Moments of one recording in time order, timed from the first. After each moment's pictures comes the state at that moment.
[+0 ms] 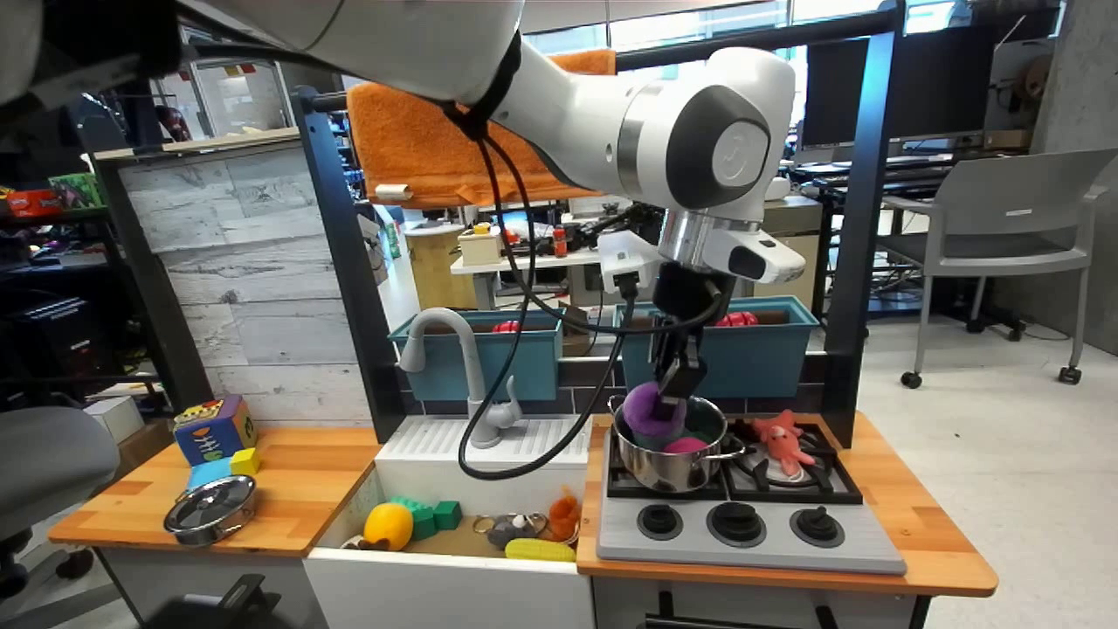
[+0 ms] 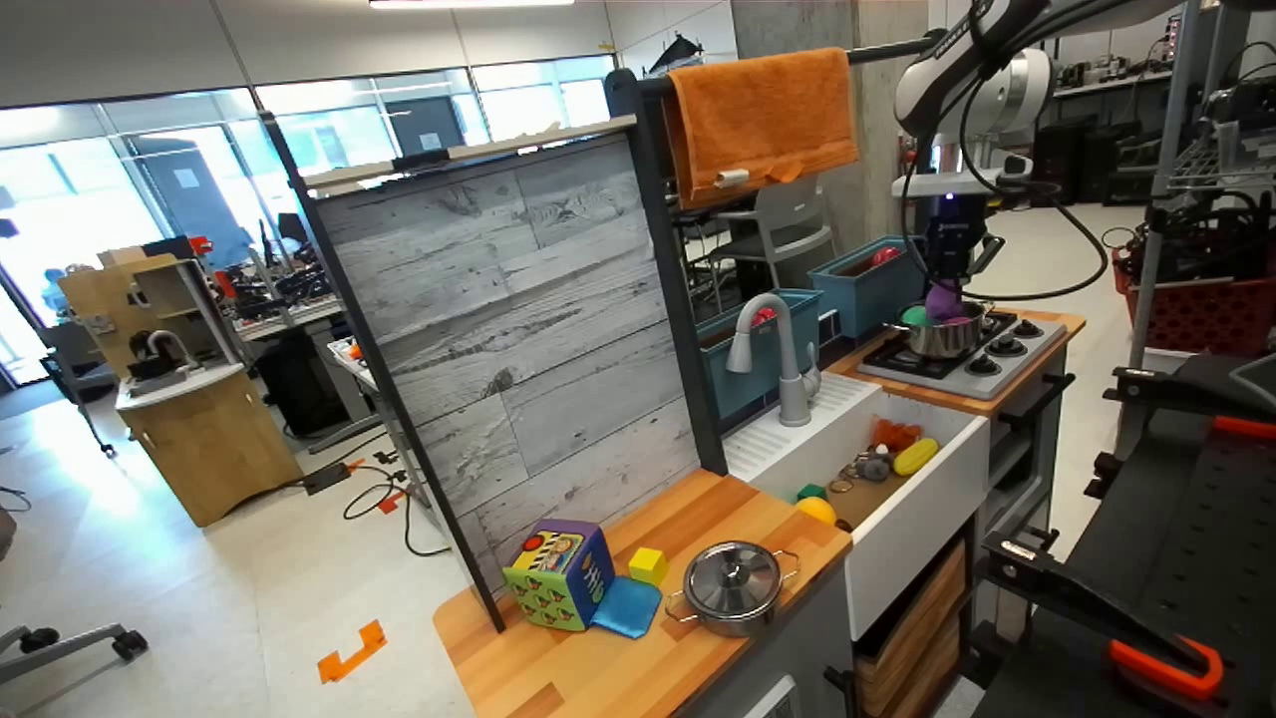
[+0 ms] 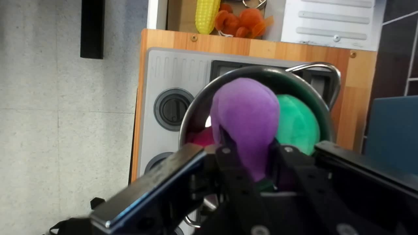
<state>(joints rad) -0.56 1.39 -0.14 -0.59 0.32 1.82 0.75</state>
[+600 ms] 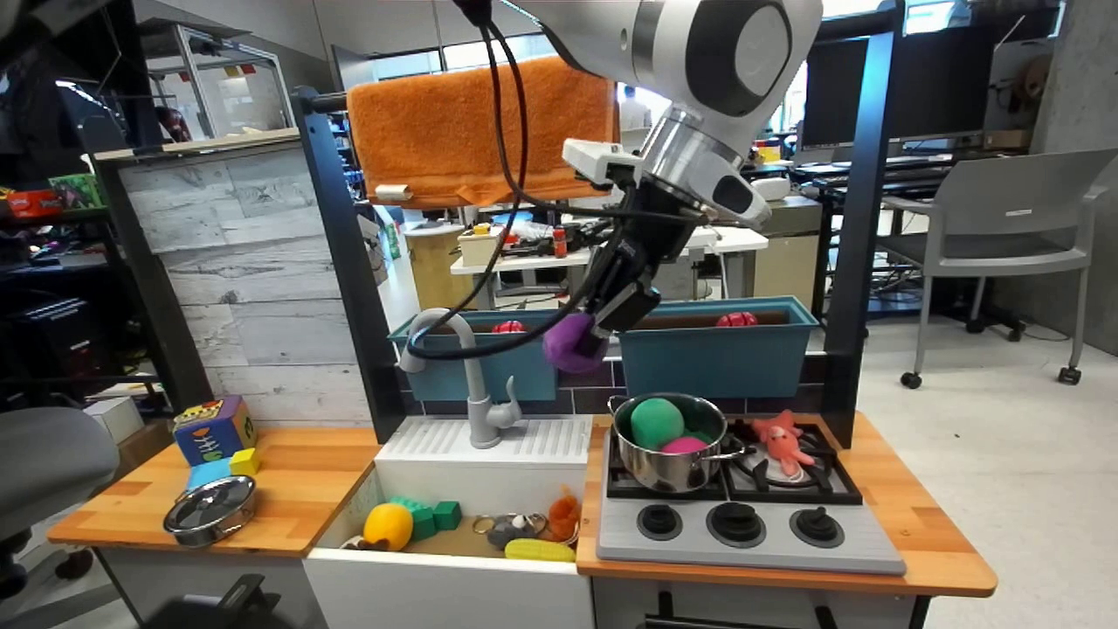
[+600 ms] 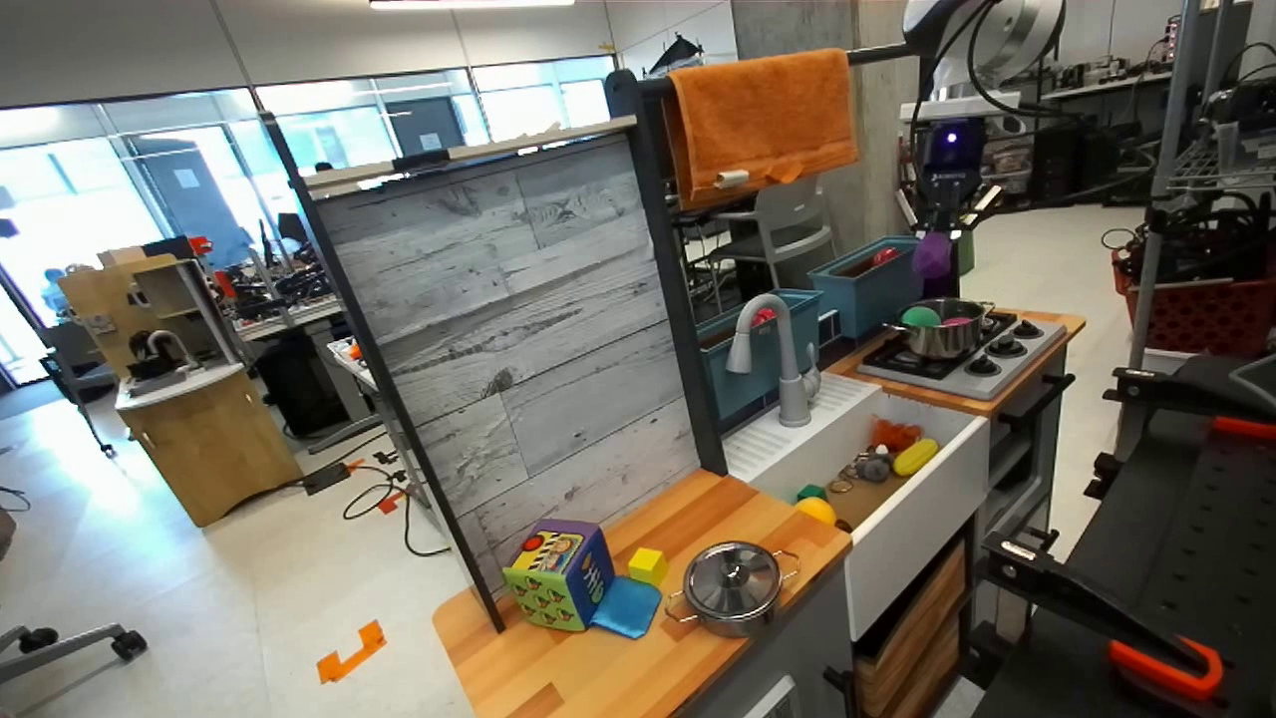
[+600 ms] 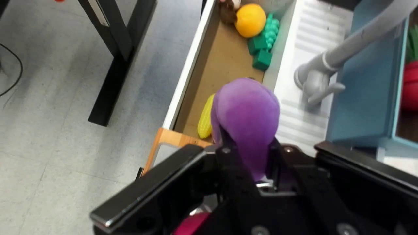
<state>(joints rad) -0.62 1.36 0.03 -0.45 0.34 1.40 0.59</state>
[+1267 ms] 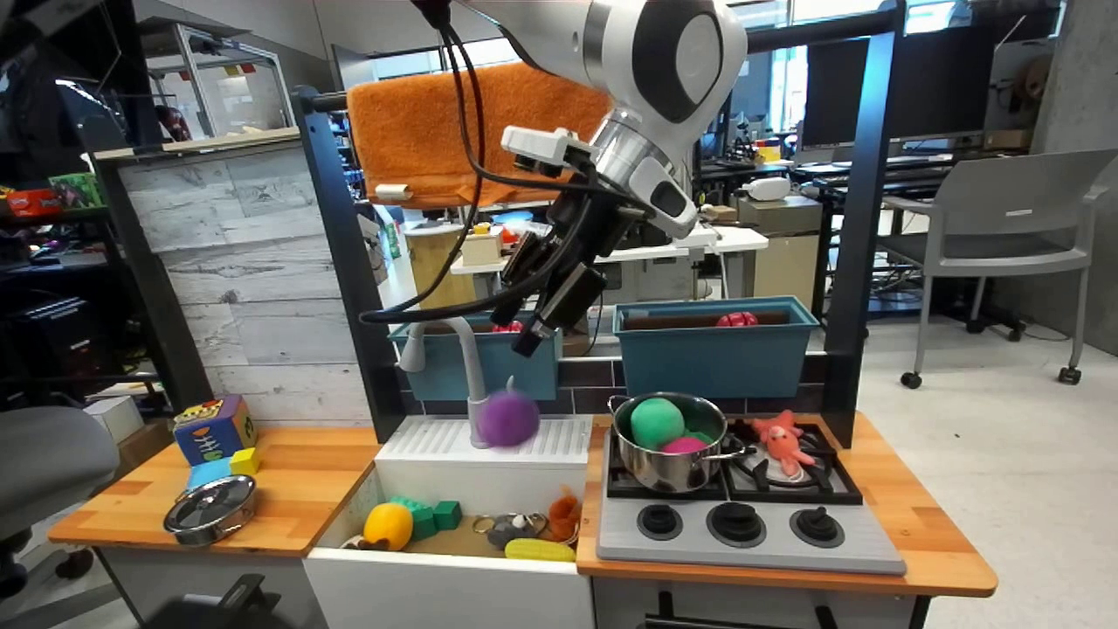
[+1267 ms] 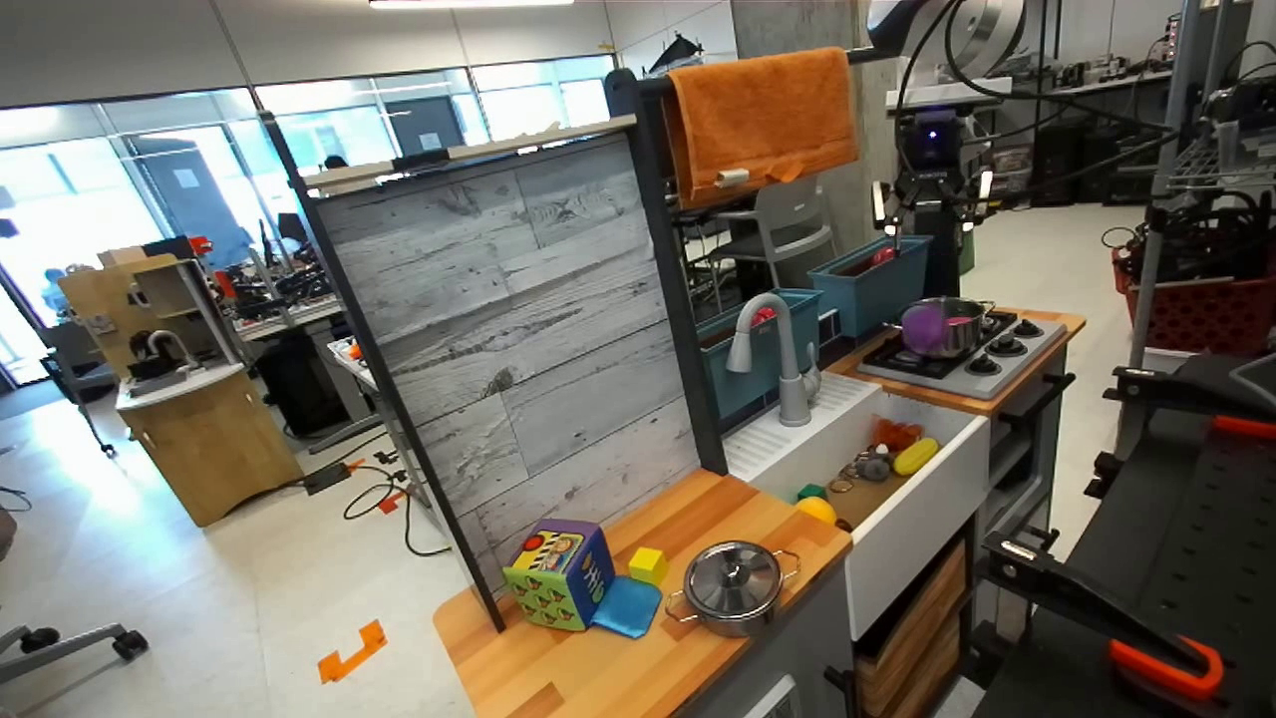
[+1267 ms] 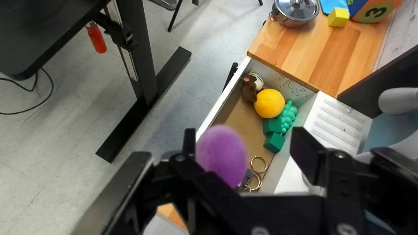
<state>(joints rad) -0.56 1.35 0.04 -0.46 0.34 1.19 0.46</state>
